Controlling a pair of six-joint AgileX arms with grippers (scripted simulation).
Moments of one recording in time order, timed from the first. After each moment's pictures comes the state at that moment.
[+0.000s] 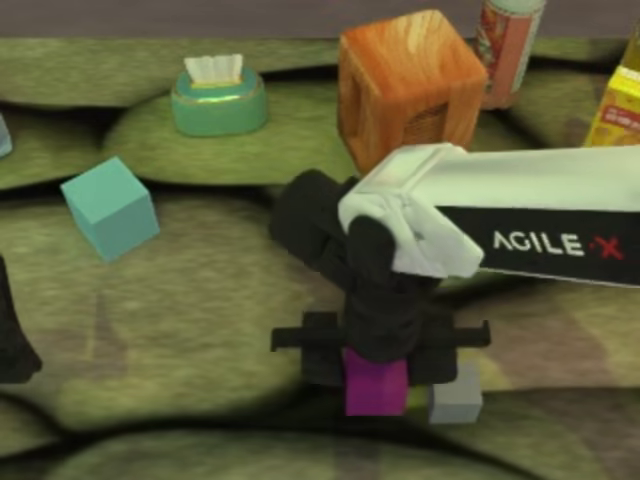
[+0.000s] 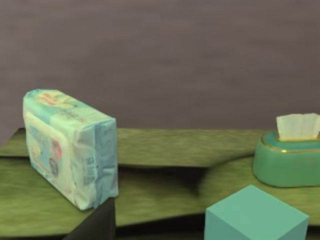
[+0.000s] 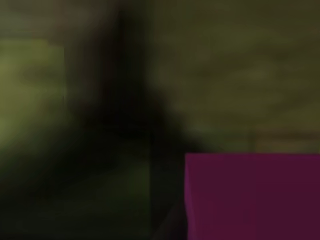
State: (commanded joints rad) left arm 0.00 0.00 0.00 0.00 0.00 0.00; right arm 0.86 2.04 1.40 -0.91 0.02 0.87
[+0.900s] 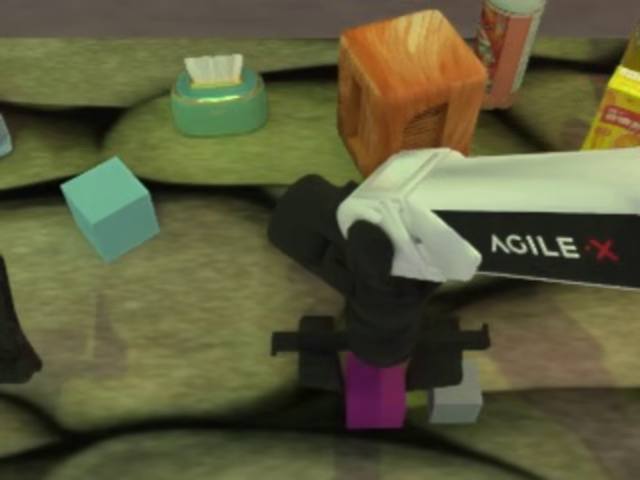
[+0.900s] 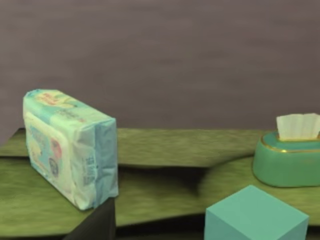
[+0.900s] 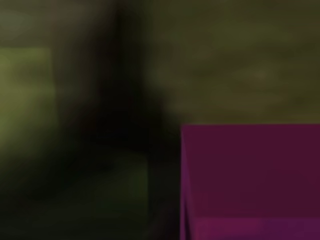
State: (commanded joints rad) left arm 0.00 0.00 0.00 0.00 0.00 0.00; right arm 0.86 2.05 1.39 -0.90 0.02 0.87
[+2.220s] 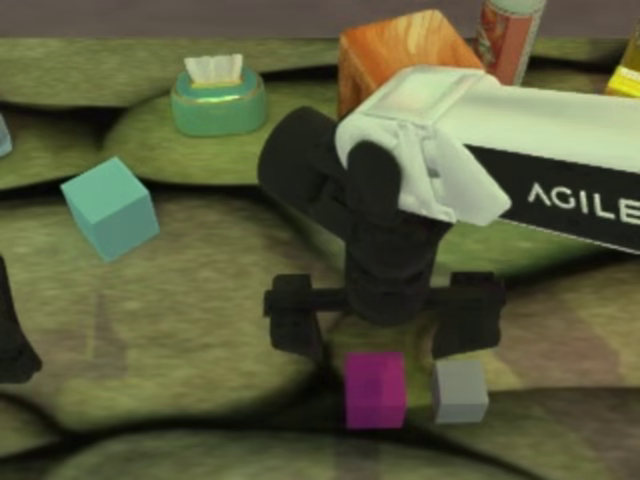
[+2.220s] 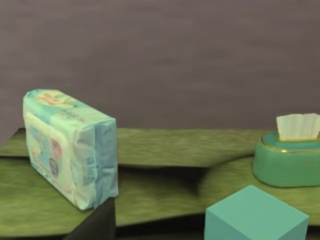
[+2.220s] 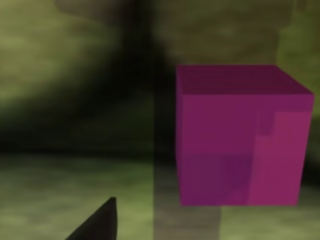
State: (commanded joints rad) left arm 0.00 0.00 0.00 0.00 0.00 0.00; right arm 0.87 1.97 1.56 -1.15 0.02 0.87
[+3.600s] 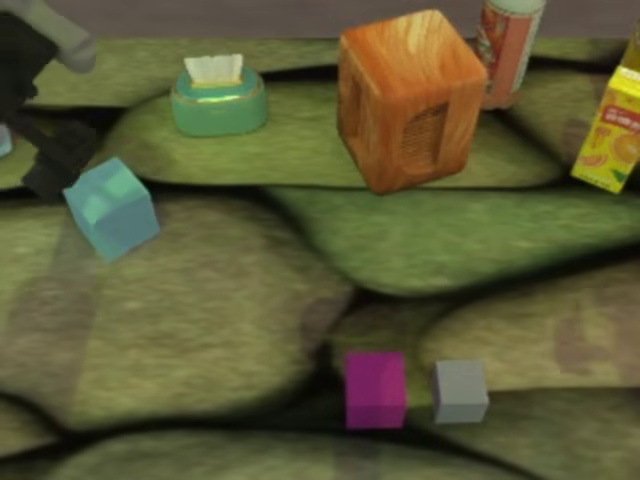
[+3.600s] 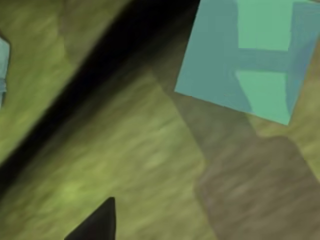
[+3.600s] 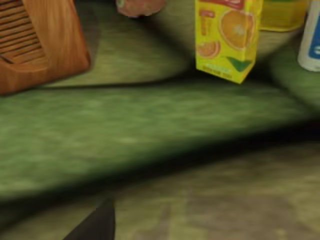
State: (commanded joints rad) left arm -0.09 1.71 1.47 -0.99 -0.01 0.58; right arm 0.22 0.43 0.34 -0.38 0.13 0.18
